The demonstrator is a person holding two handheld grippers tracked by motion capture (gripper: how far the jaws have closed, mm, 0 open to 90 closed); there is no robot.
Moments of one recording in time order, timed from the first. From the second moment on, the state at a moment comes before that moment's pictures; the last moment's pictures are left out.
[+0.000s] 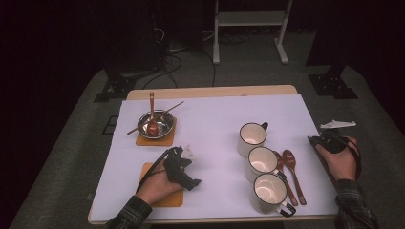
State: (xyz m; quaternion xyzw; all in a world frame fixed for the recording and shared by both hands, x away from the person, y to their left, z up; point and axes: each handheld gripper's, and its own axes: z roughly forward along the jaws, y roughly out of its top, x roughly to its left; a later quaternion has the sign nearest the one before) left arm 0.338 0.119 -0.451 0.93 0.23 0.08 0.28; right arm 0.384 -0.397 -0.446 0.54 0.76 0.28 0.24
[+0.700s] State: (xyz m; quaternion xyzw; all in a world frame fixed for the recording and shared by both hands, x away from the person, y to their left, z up) left arm 0.338 0.119 -0.451 0.93 0.24 0.08 0.28; right arm 0.384 -0.390 -0.447 0.53 0.77 0.27 0.24
